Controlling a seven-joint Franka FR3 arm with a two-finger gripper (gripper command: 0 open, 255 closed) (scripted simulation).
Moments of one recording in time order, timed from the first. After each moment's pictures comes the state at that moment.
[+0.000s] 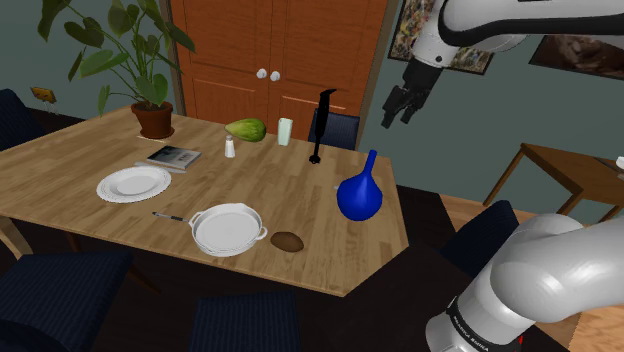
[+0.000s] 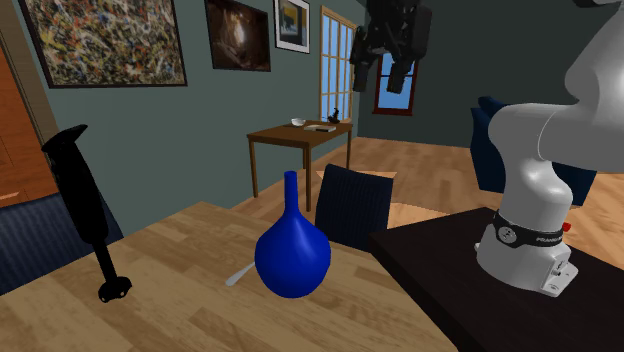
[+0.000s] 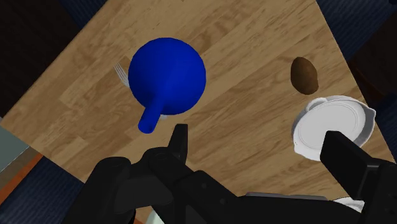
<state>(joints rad) -0.01 -0.64 -0.14 -2.35 -0.04 1.87 -0.15</state>
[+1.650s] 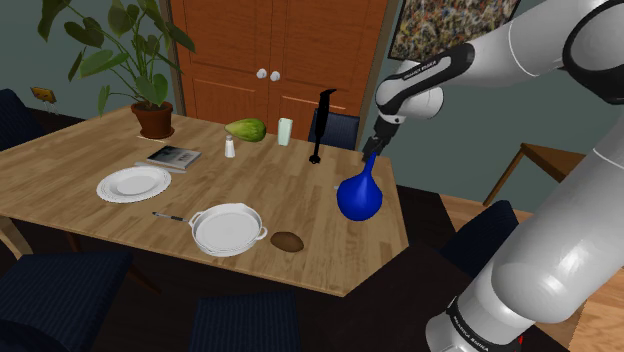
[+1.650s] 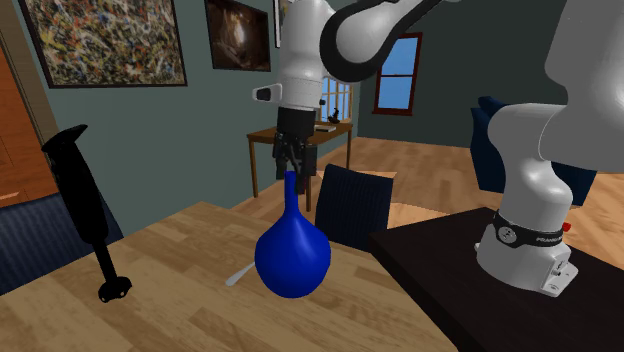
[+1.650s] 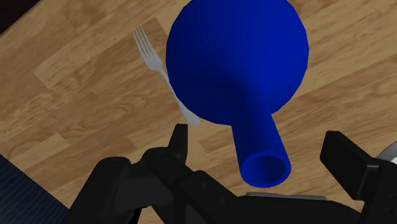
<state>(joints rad) 0.02 -0.04 -0.39 -2.29 0.09 2.38 -0.62</state>
